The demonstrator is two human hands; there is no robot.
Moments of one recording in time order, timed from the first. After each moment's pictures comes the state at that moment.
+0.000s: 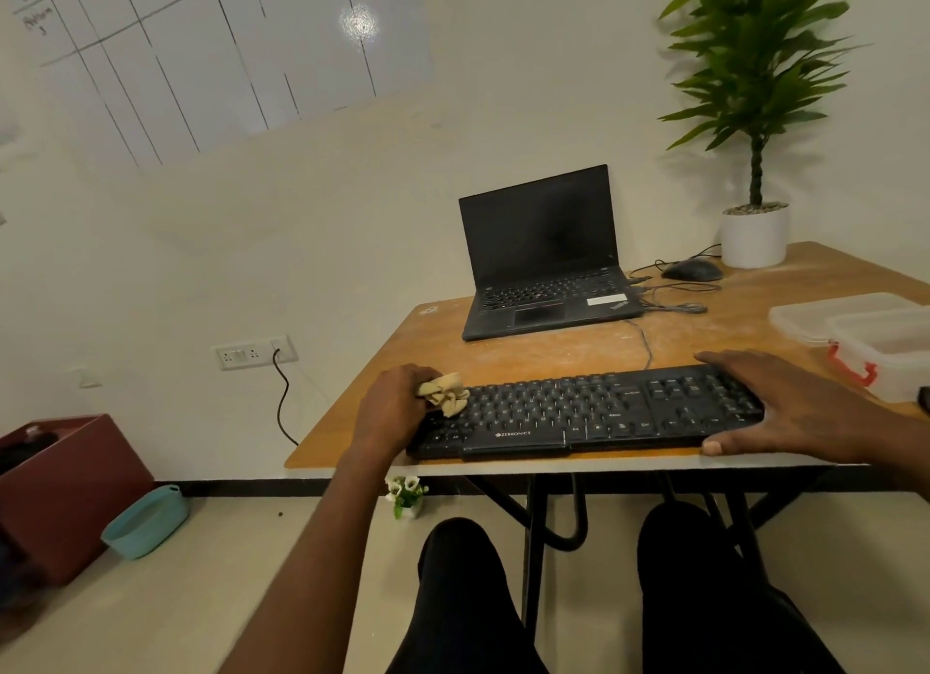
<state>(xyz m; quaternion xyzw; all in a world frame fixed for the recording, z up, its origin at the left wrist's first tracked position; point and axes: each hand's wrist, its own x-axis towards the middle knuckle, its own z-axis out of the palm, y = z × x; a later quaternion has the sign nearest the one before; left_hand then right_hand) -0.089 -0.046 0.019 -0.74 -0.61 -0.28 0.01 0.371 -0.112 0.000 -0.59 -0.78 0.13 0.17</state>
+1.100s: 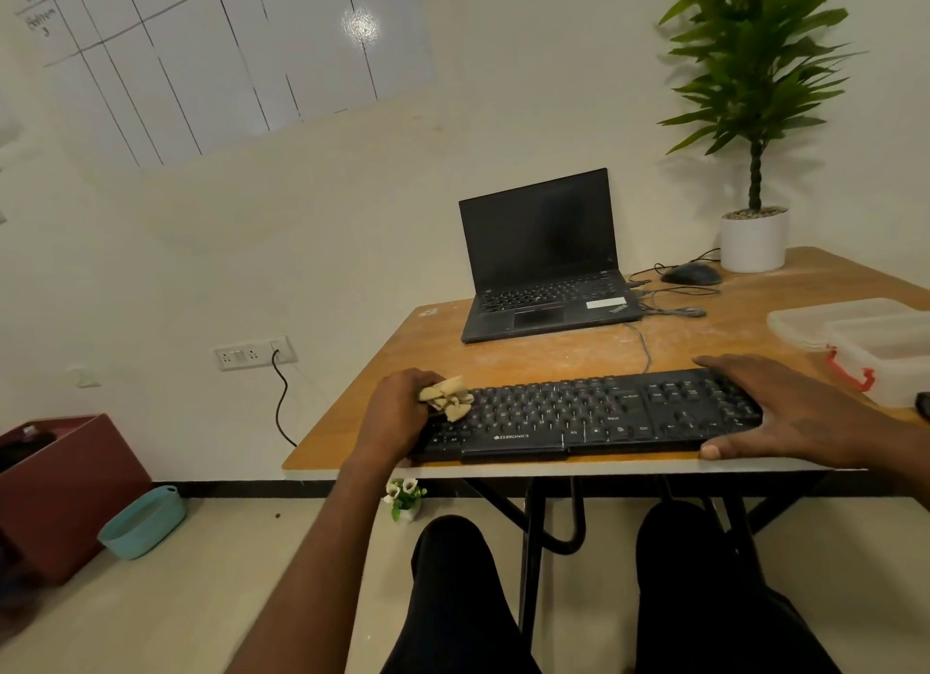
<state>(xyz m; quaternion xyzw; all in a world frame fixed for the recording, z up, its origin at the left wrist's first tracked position) -0.082 -0.055 0.020 -0.73 -0.61 -0.30 -0.01 0.373 -0.109 -0.001 -0.59 -0.78 0.11 0.16</state>
